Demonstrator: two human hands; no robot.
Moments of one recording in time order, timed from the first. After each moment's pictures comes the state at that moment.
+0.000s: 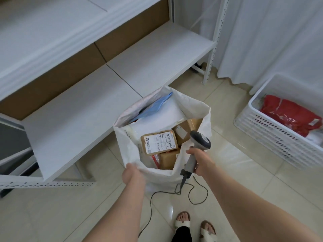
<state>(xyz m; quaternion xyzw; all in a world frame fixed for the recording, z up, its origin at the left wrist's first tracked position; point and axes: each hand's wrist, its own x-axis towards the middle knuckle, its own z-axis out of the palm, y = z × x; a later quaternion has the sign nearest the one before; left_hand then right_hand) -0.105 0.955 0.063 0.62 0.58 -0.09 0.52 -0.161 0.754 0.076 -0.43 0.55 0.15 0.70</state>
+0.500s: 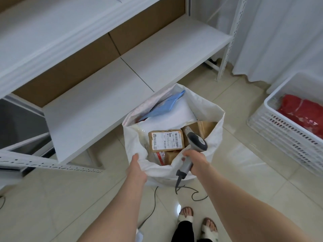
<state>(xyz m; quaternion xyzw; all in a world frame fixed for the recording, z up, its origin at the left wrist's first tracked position) -0.129 0.972 0.065 0.53 0.56 -0.15 0.62 -0.167 0.788 0.063 -0.44 0.56 0.20 0.68</state>
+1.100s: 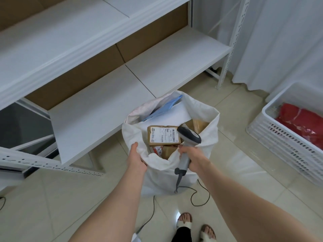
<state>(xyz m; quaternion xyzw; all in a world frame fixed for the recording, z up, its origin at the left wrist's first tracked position) -0.101 0.960 0.093 0.45 0.49 -0.14 0.73 -0.156 0.783 0.094 -0.44 0.46 0.18 0.75</state>
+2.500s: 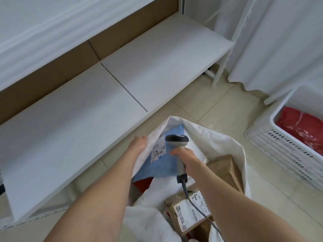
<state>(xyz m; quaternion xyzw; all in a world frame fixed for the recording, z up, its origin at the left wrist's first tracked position) 0.153 0.912 -0.003 0.89 0.13 -0.35 0.25 0.032 0.771 0.000 -0.51 0.48 0.20 0.68</state>
